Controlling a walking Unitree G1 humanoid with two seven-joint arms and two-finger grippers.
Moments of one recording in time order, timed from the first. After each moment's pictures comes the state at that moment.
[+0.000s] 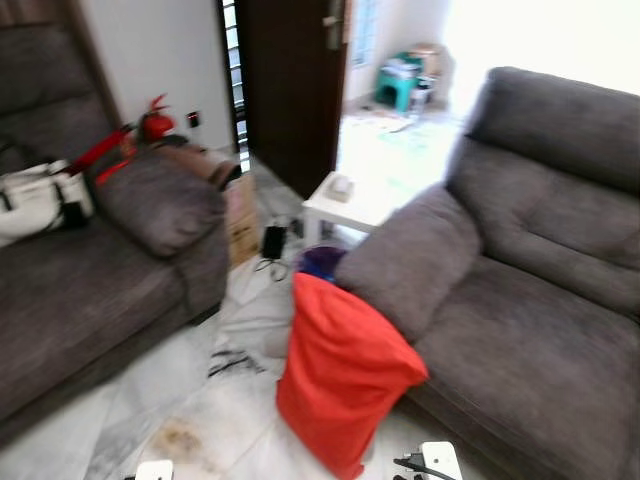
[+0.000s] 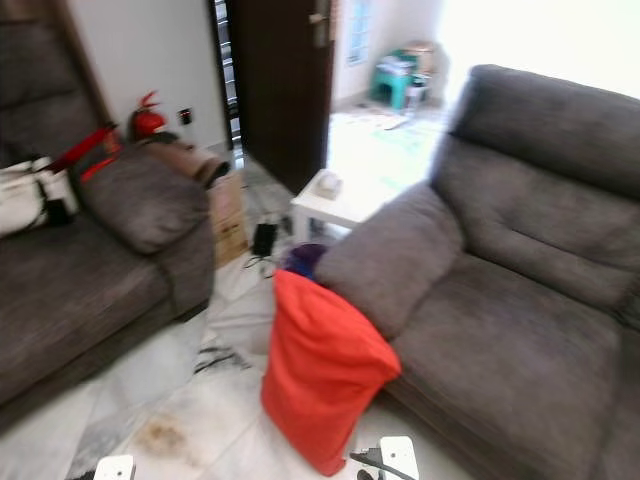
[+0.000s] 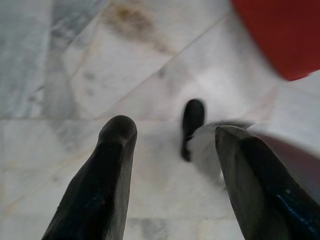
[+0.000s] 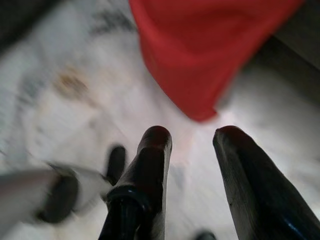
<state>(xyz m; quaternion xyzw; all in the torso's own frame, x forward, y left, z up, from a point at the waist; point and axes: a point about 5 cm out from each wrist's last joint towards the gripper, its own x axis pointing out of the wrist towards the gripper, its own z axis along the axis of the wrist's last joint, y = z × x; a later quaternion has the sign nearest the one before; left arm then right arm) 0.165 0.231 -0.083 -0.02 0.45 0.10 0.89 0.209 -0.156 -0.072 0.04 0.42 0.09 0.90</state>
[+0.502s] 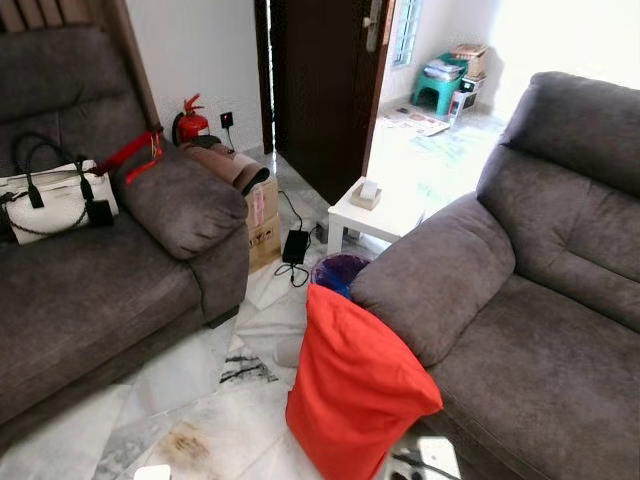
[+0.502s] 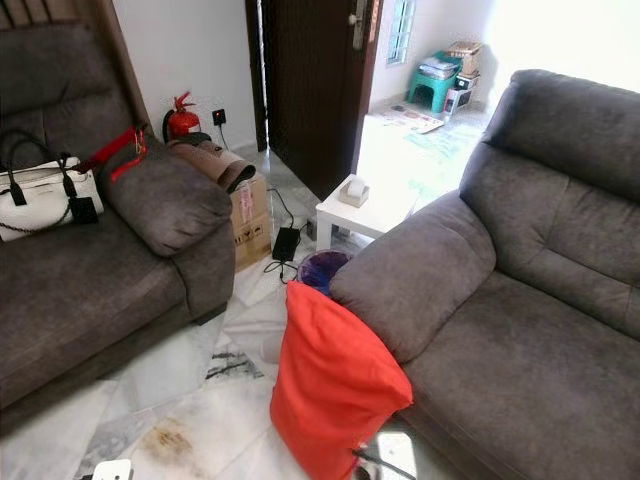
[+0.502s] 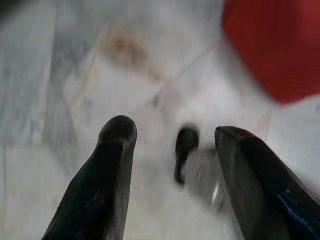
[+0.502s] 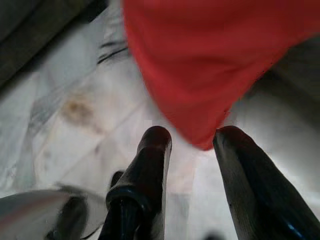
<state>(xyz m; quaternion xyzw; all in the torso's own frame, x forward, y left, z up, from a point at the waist) 0.173 0.232 -0.079 -0.02 0.43 0.10 0.89 0.210 -0.147 -0.071 0.04 0.41 0.10 0.90</state>
